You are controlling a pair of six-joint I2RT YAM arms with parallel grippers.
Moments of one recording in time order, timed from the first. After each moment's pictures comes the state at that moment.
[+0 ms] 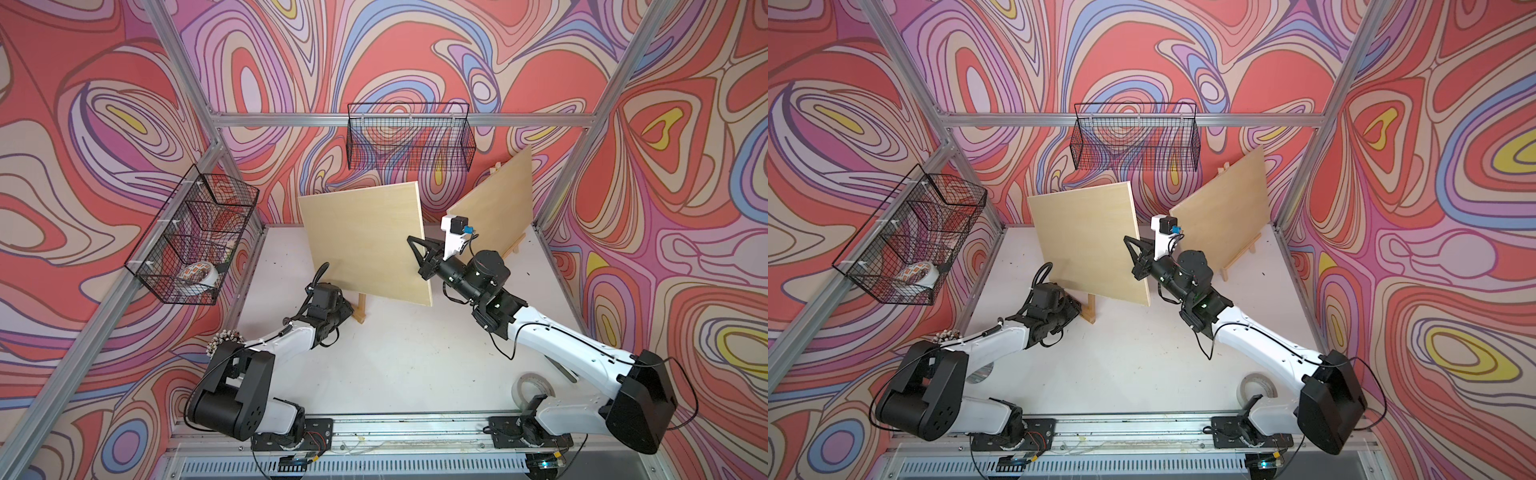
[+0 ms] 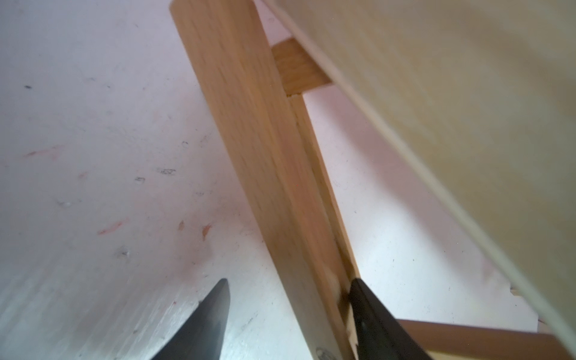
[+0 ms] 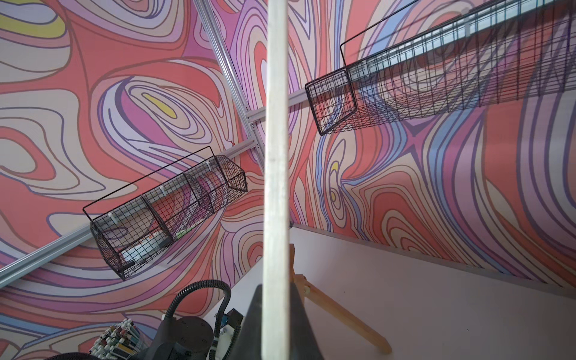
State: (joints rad) left arm -0.29 1.42 0.59 -0.01 -0.03 -0.97; right arm 0.69 1.31 1.02 0.45 -0.07 0.36
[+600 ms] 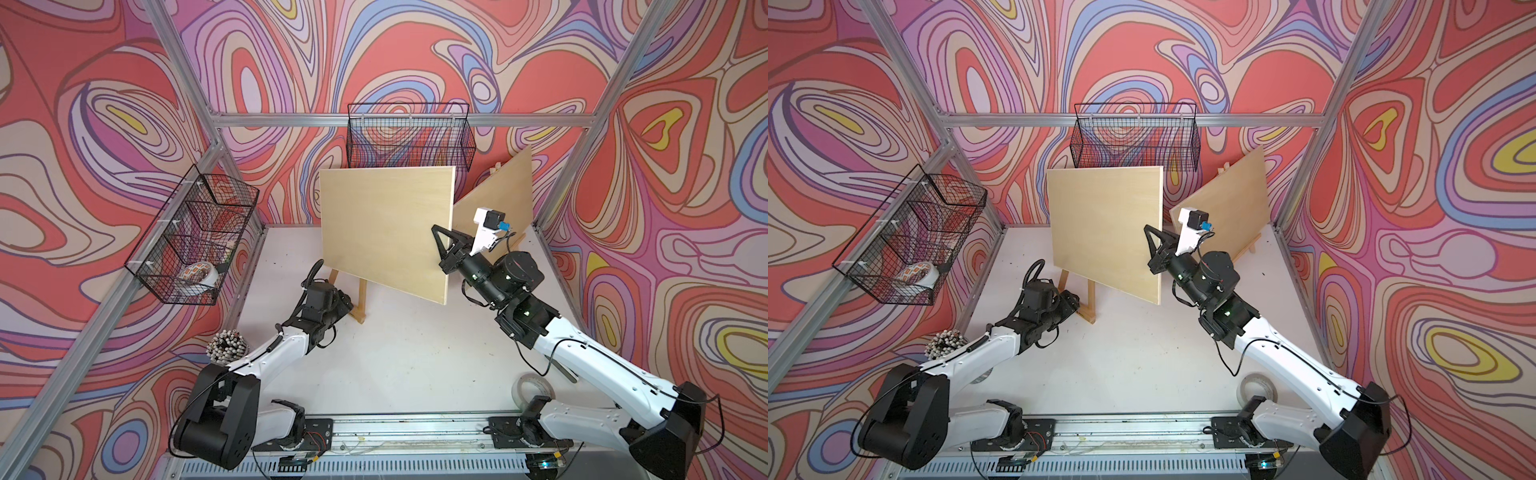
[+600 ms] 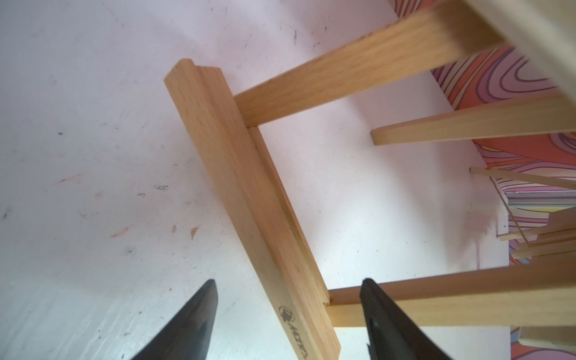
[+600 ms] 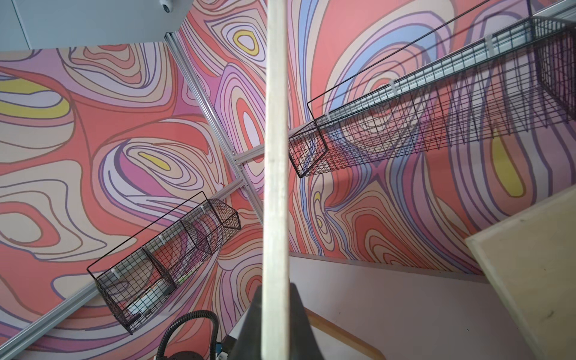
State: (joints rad) left arm -0.29 1.27 0.59 -0.05 -0.03 -0.93; right arm 0.69 1.13 1.05 0.32 0.07 0.44
